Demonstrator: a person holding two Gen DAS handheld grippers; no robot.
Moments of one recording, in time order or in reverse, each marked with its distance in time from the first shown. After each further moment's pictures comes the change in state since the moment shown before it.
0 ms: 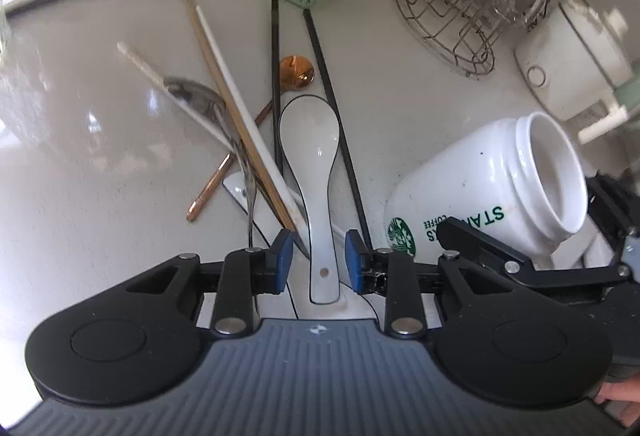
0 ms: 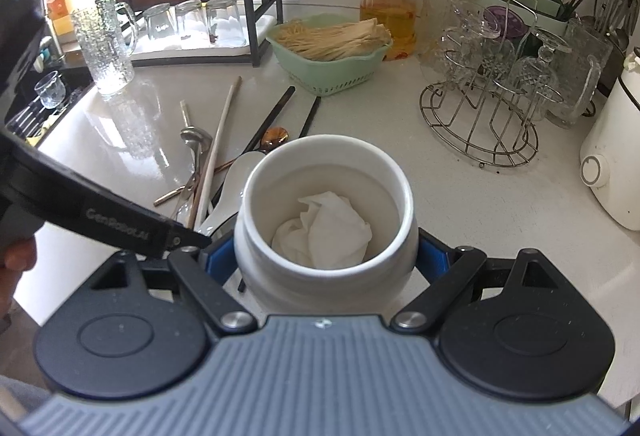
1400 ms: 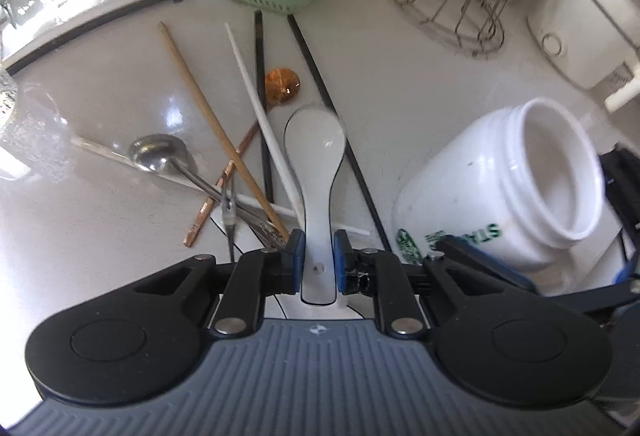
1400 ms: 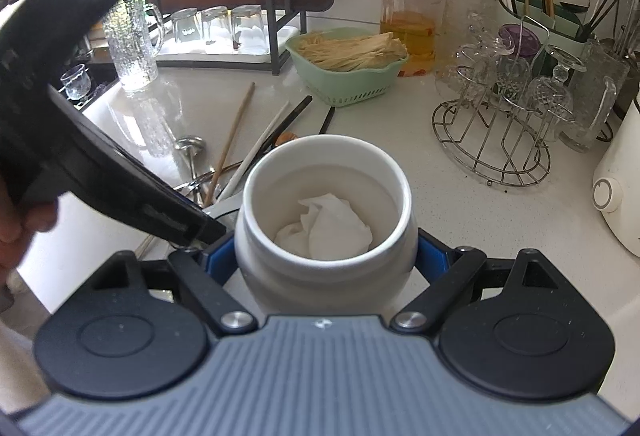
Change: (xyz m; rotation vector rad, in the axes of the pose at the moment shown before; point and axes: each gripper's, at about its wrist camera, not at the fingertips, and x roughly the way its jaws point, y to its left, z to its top) left arm 0.001 -0.031 0.018 0.084 0.032 0.119; right arm -0.003 -0.010 -0.007 -0.059 -0.059 0.058
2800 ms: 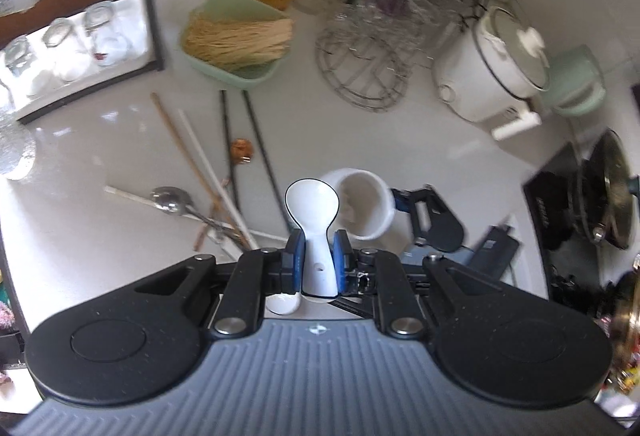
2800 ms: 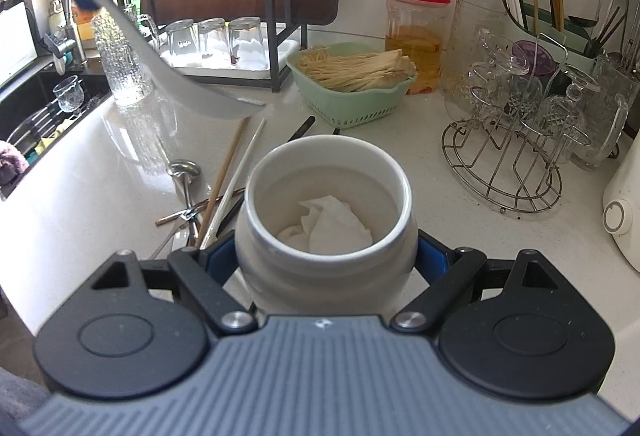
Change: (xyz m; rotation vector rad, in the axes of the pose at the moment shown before) left arm -0.159 0.008 0.087 0.005 0.131 -0.229; right arm 0.020 0.006 0.014 -0.005 -0.031 -0.007
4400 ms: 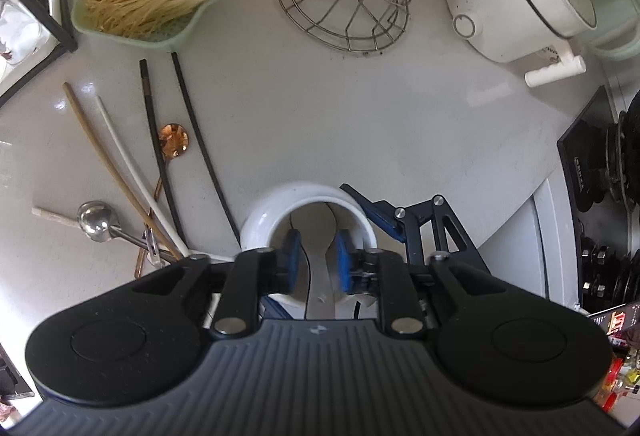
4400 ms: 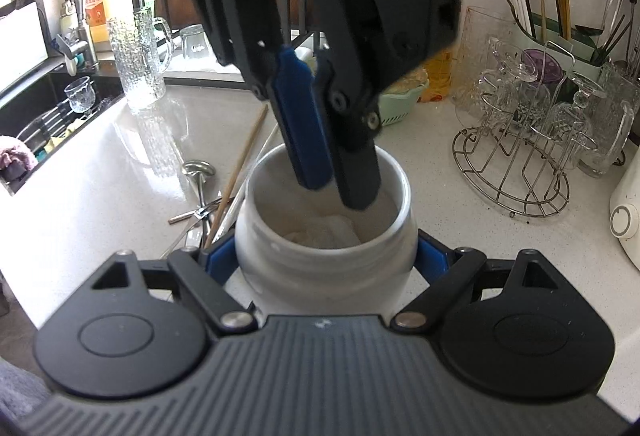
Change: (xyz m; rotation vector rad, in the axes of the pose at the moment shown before) left arm 0.134 -0.042 0.043 0.059 0.215 0.061; right arm -0.004 0.005 -0.008 -0.018 -0.037 0.024
